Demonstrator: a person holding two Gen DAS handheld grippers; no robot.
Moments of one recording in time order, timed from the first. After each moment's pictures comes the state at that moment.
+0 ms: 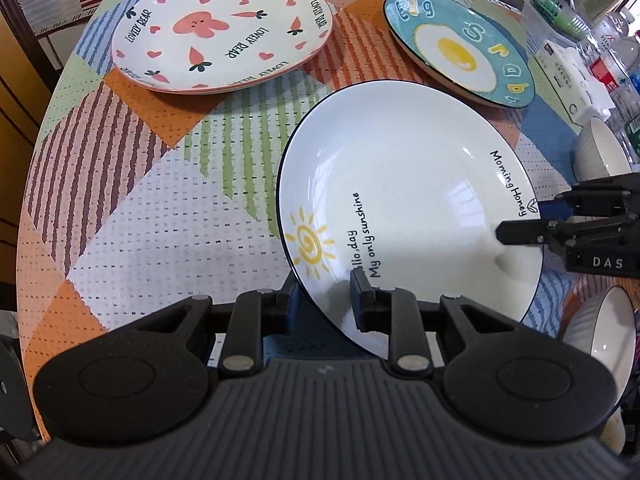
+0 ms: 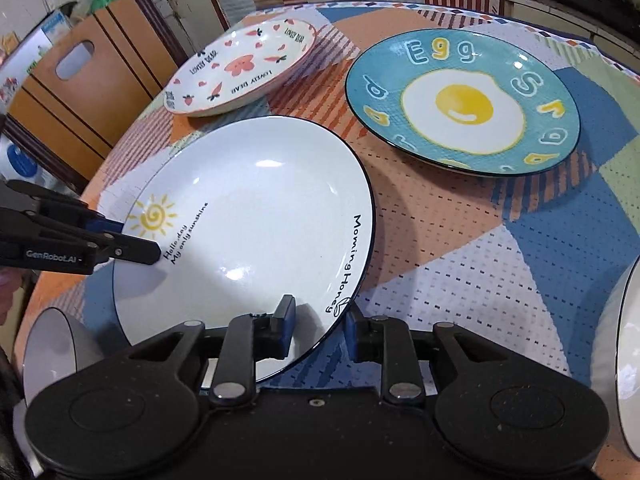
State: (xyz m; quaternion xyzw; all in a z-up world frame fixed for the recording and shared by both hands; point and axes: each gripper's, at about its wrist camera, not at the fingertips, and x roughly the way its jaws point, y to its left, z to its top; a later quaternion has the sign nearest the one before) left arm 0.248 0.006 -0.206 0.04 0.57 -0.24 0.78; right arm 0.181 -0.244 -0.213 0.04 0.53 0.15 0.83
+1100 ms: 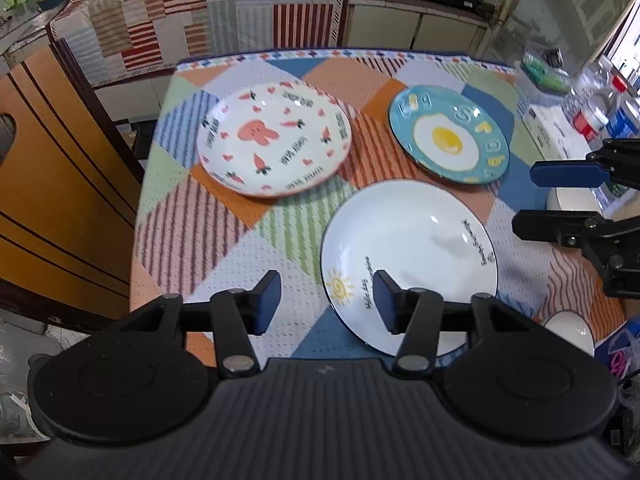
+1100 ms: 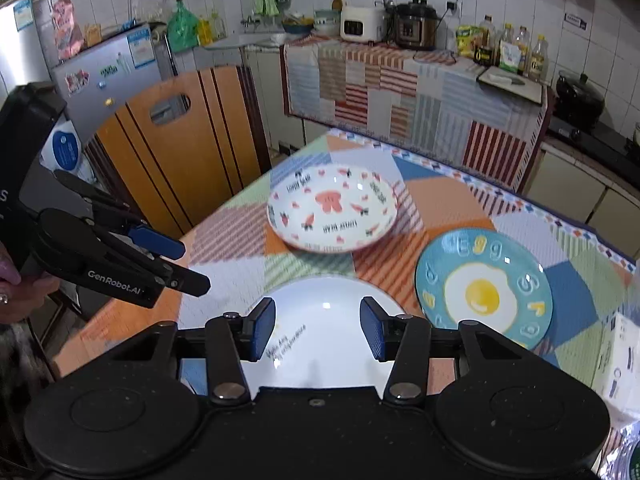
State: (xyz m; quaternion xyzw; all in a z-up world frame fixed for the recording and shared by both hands) left arm 0.227 0.038 -0.071 0.07 0.50 -0.21 0.84; right arm 0.157 -0.184 -0.061 -0.05 0.40 0.20 0.89
